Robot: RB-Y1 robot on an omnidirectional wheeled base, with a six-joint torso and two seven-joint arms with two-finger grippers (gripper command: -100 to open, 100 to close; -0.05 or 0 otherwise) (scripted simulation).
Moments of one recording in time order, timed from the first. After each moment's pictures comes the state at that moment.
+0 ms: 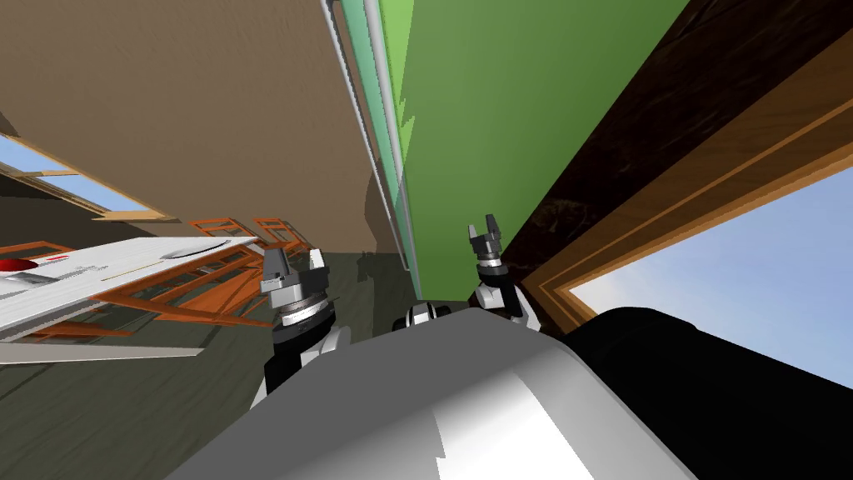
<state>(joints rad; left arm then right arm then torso) 0.54 0.05 0.01 -2.33 0.02 -0.59 -0.03 0.49 -0.11 -0.06 -2.37 0.02 -0.44 -0.15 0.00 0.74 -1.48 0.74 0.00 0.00</state>
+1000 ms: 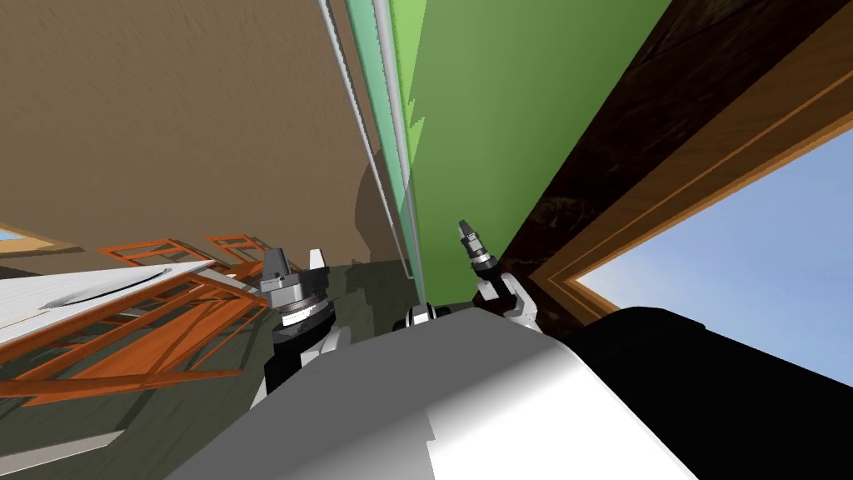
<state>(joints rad) 0.54 0.05 0.01 -2.33 0.02 -0.59 -0.03 0.40 -0.30 -0.05 -2.29 0.27 -0.37 -0.10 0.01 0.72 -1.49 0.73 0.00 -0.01</state>
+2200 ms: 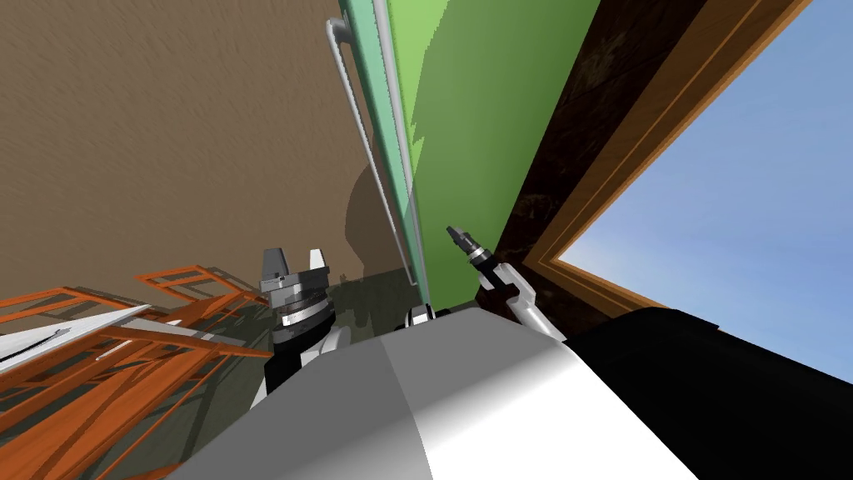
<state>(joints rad) 0.54 0.05 0.01 -2.33 0.02 -0.59 -0.03 0.30 -0.48 -0.05 -2.20 0.55 -0.28 -0.05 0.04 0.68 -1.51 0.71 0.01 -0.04</state>
